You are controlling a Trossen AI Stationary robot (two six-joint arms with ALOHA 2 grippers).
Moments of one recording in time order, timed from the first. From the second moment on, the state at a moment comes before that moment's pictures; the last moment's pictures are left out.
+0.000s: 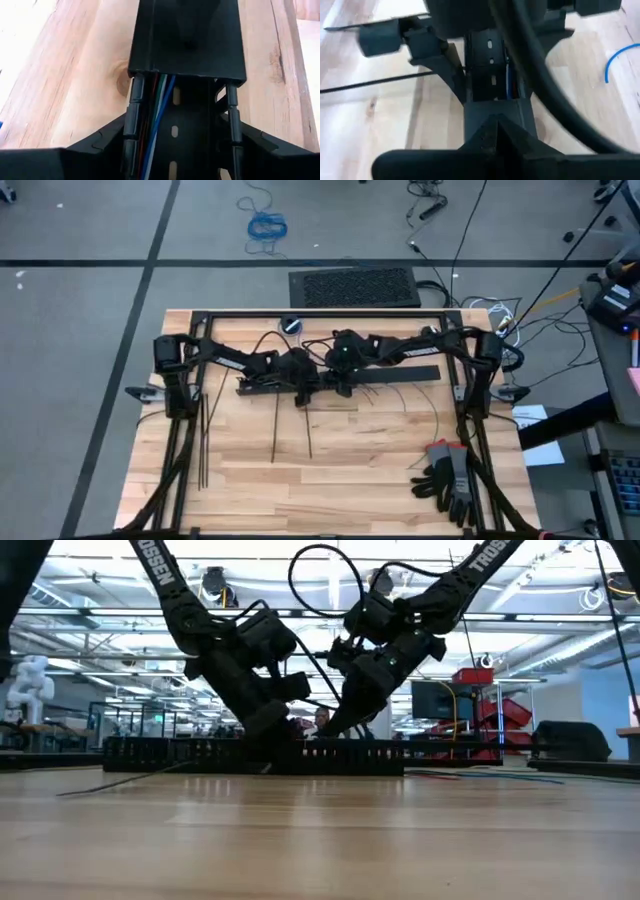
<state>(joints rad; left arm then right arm) 0.26 1.84 0.84 0.17 0.13 0.11 -0.31 1.83 1.08 -0.05 -0.31 -0.14</state>
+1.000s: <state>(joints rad) 0.26 1.84 0.83 0.17 0.12 0.11 -0.30 1.91 1.09 0.06 -0.32 -0.12</state>
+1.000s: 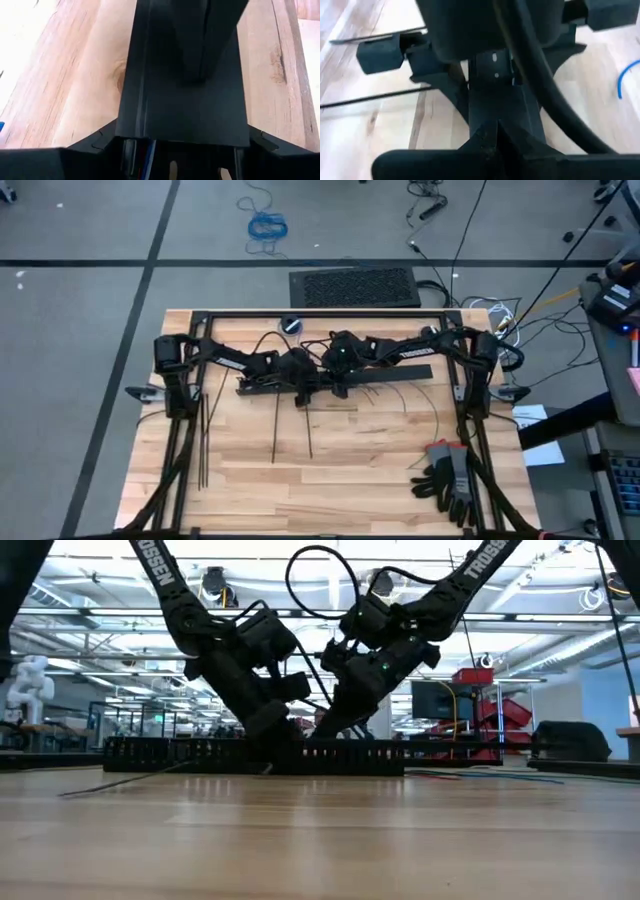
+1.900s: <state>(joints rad) 0.26 1.84 0.83 0.18 0.12 0.11 -0.27 1.90 1.44 -0.65 -0.21 -0.23</state>
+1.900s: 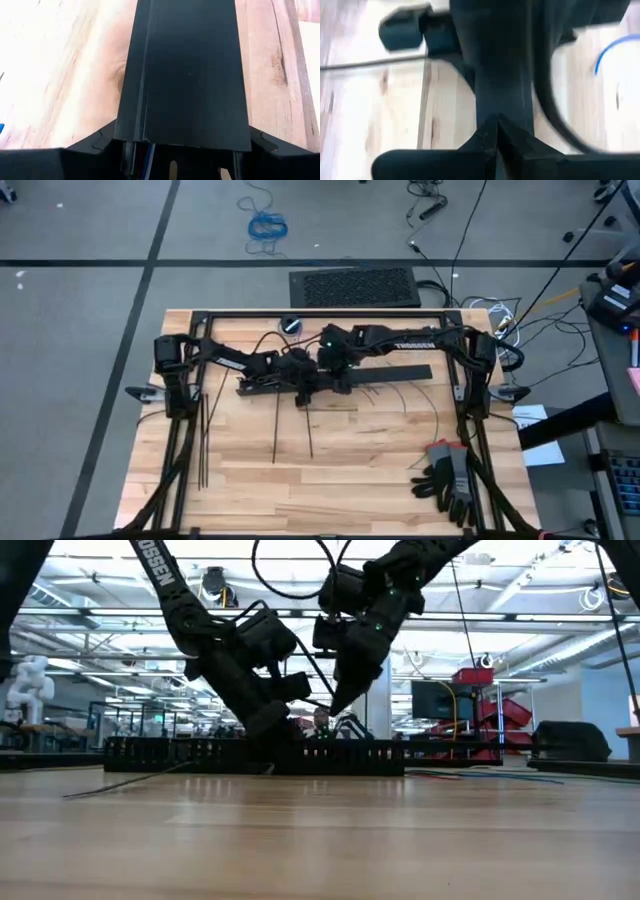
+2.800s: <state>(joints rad) 0.26 1.84 0.83 0.18 0.10 0.11 -0.29 1.91 1.32 -0.50 -0.11 -0.25</state>
